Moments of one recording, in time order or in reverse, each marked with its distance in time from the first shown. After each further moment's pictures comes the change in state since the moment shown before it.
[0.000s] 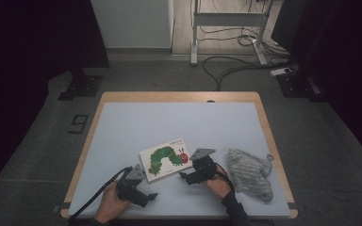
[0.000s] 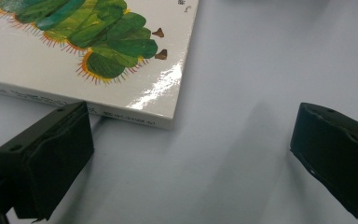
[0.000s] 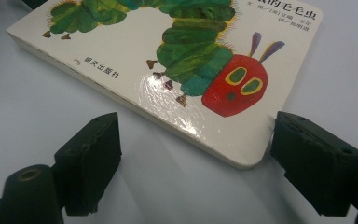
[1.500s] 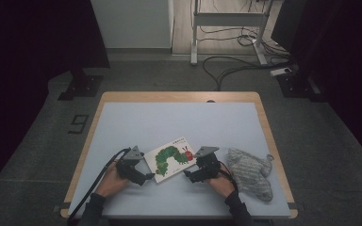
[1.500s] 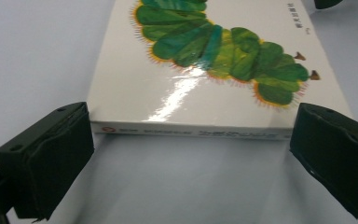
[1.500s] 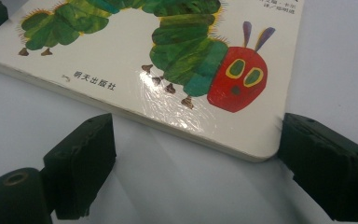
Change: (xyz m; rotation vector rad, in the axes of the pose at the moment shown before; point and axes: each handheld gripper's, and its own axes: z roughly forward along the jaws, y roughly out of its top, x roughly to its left) left arm 0.063 0.020 0.010 -0.064 0.012 0.054; right arm -0.012 -0.003 -0.006 0.036 -0.045 0.028
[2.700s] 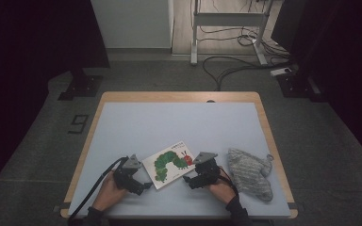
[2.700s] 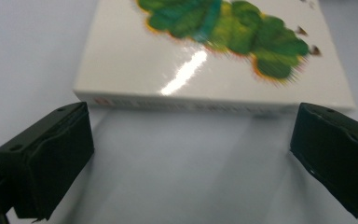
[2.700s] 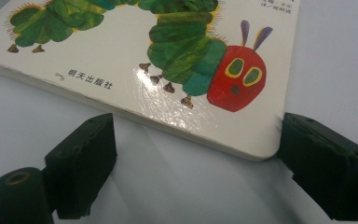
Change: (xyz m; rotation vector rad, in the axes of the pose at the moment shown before) left arm -0.028 -0.017 -0.013 0.053 0.028 -0.046; right arm 0.019 -0.007 -0.007 0.012 -0.015 -0.027
